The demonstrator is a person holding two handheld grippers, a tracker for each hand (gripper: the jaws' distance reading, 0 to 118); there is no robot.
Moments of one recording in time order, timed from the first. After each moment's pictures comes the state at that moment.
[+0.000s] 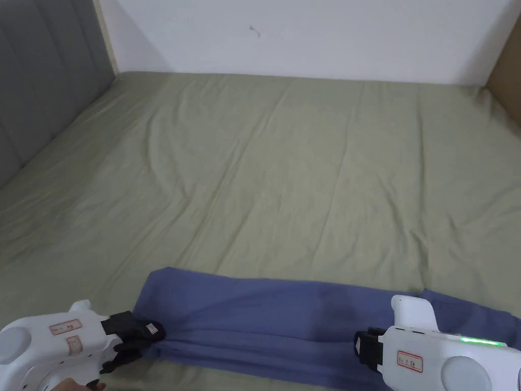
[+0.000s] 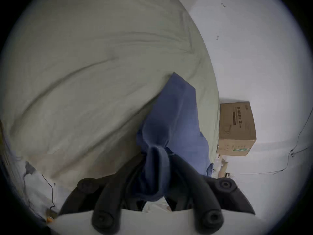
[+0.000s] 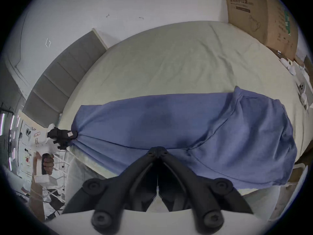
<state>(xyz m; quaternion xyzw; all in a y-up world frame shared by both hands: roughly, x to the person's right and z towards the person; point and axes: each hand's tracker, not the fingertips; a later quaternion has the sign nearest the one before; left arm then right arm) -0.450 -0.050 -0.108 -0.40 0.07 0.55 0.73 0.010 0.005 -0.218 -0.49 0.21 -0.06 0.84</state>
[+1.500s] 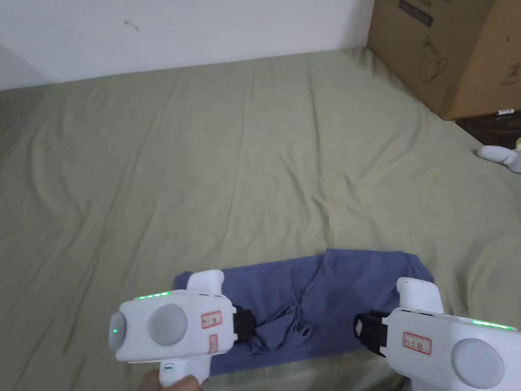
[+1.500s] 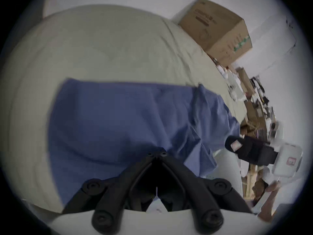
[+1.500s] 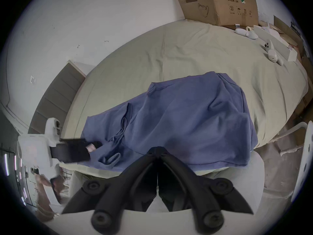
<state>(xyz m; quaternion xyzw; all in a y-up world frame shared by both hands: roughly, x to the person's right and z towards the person) -0.165 -0.014 -0.222 -0.52 -0.17 0.17 0.82 0.132 0.006 -0.184 -0.47 0.11 -0.17 0.86</state>
